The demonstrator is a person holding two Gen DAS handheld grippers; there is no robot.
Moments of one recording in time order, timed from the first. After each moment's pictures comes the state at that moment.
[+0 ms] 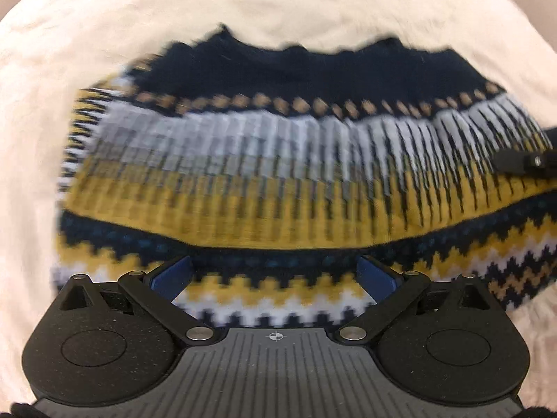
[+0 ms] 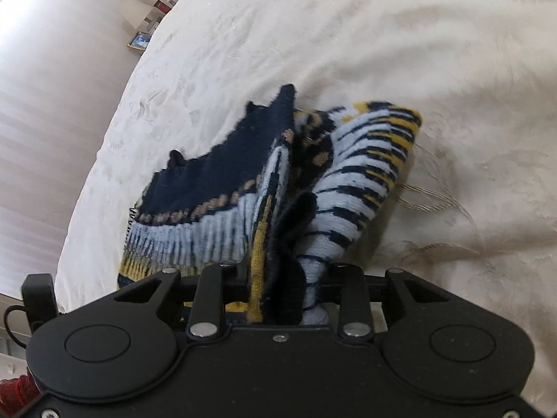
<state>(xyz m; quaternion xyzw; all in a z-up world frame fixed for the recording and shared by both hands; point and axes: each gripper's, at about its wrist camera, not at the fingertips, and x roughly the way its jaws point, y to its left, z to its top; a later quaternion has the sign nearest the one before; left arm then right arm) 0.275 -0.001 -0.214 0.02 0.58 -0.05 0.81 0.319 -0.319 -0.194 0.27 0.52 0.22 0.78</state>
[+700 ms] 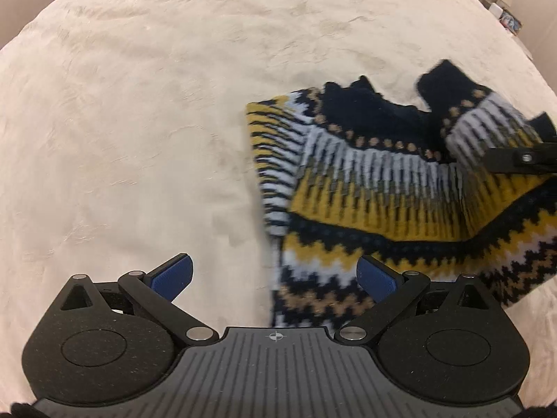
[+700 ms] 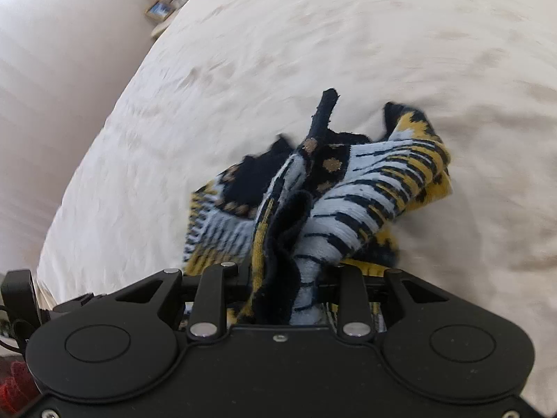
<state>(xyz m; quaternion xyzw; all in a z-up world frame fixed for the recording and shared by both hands) 0.258 0.158 -0.166 -0.01 0.55 -0.05 0.83 0.306 -0.136 -0.114 0.17 0.53 0.22 0.80</state>
